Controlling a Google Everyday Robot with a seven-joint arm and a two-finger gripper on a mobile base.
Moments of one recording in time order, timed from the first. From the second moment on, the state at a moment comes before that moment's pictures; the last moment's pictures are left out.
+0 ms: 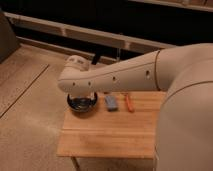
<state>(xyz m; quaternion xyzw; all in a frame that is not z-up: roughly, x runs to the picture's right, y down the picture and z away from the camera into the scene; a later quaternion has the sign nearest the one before) -0.114 0.036 0.717 -0.14 0.09 0.70 0.69</state>
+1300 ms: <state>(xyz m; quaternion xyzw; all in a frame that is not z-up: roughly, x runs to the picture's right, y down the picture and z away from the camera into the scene) 0.013 -0.022 0.787 -0.14 0.06 0.79 0.60</state>
